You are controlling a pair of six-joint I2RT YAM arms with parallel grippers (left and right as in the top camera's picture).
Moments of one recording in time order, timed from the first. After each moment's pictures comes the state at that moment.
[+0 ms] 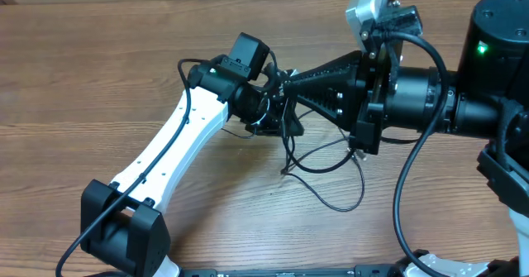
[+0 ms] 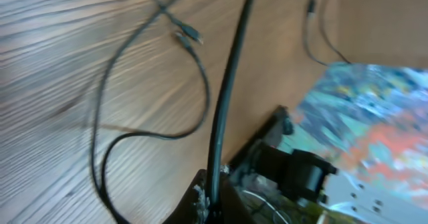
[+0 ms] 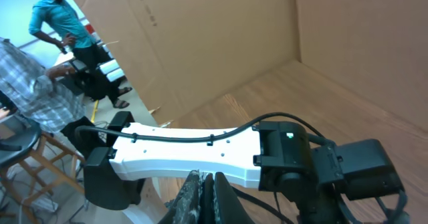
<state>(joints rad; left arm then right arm) -0.47 1.75 1.53 -1.02 0.75 -0.30 0.52 1.44 2.27 -1.15 -0.75 0.10</state>
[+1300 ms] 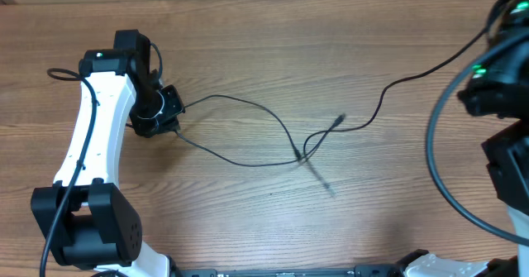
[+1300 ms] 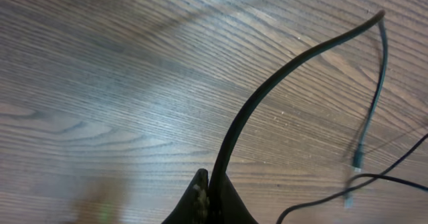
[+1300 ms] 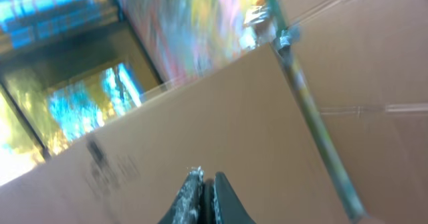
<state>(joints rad) 0.04 1.75 1.53 -1.32 0.20 -0.41 0.52 1.45 2.27 -0.32 1.08 0.13</state>
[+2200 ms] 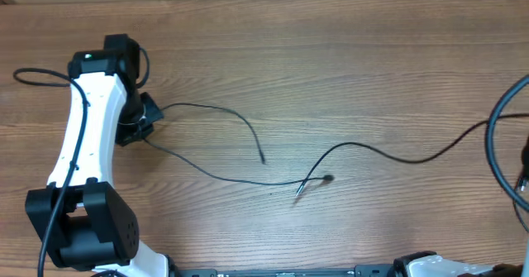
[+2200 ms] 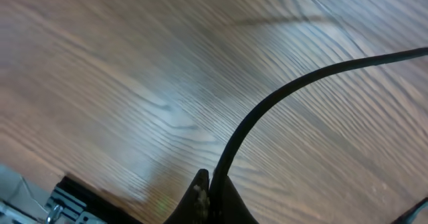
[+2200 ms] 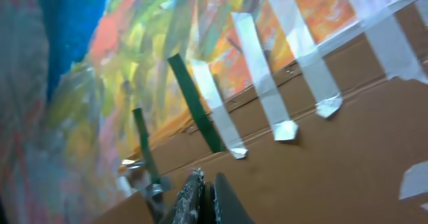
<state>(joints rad) 0.10 1.75 1.53 -1.39 -0.14 -0.60 0.23 1.45 2.27 0.51 1.10 -0.76</state>
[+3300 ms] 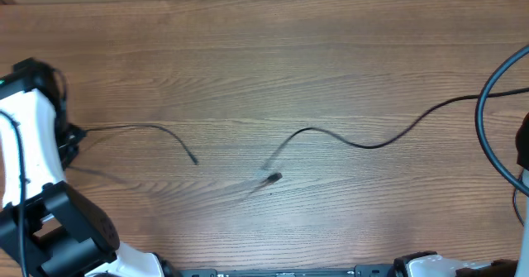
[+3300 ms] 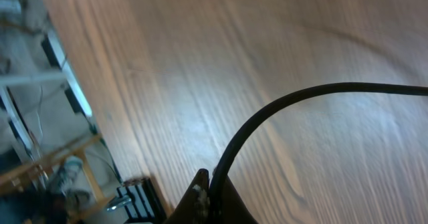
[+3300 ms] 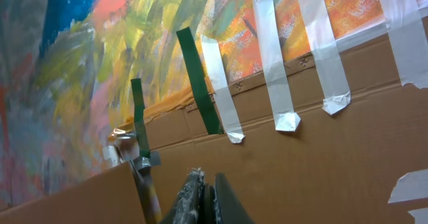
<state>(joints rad) 0.51 1.75 1.53 -1.41 -0.42 -0.70 0.22 1.47 2.27 0.38 1.11 -0.77</state>
